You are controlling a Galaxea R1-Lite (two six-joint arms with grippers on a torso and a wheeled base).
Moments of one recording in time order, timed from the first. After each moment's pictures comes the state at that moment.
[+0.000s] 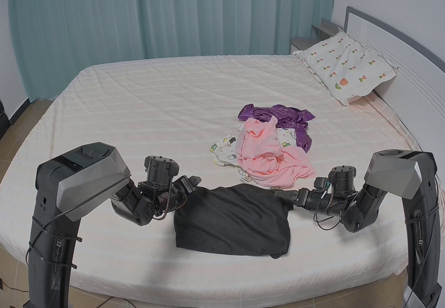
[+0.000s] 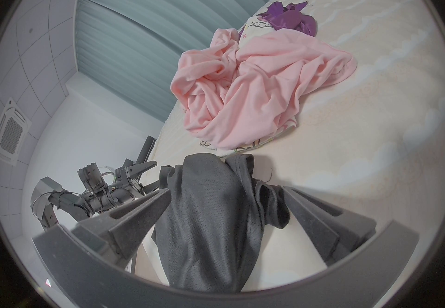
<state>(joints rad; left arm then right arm) -0.36 2.49 -1.17 -0.74 0.04 -0.81 0.21 2.54 -0.92 -1.14 0.52 0.61</state>
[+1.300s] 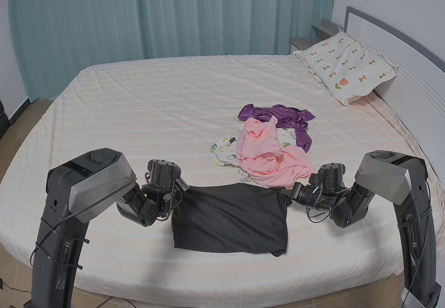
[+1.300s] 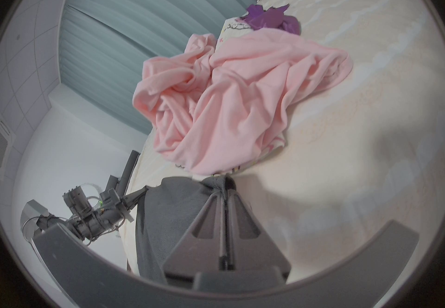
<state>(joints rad) -0.34 2.57 -1.25 -0.75 0.25 -0.89 0.24 2.61 -1.09 -1.04 0.36 0.68</state>
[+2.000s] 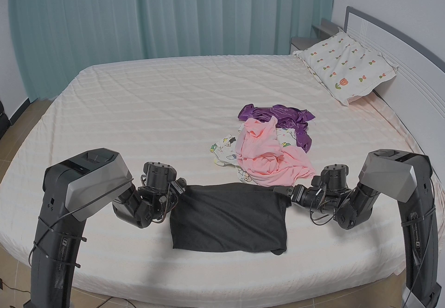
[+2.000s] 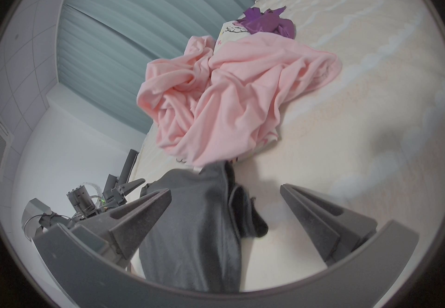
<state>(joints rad) -0.33 2.56 -1.20 -0.75 0.24 -0.89 0.24 2.57 -1.02 -1.05 0.36 0.67</state>
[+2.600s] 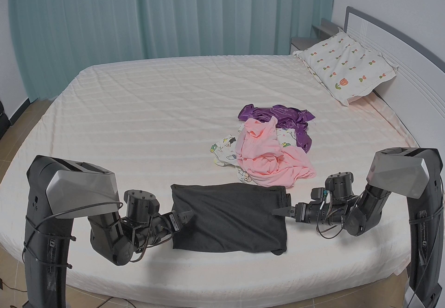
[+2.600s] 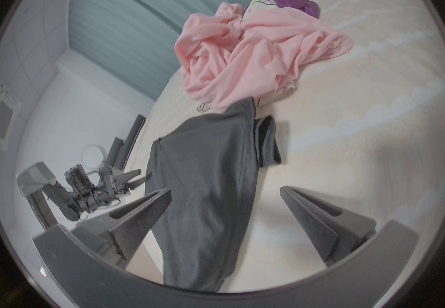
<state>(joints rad) -0.36 2.43 -0.65 -1.19 -0.01 -0.64 0.25 2.47 -0.83 -0.99 0.50 0.46</state>
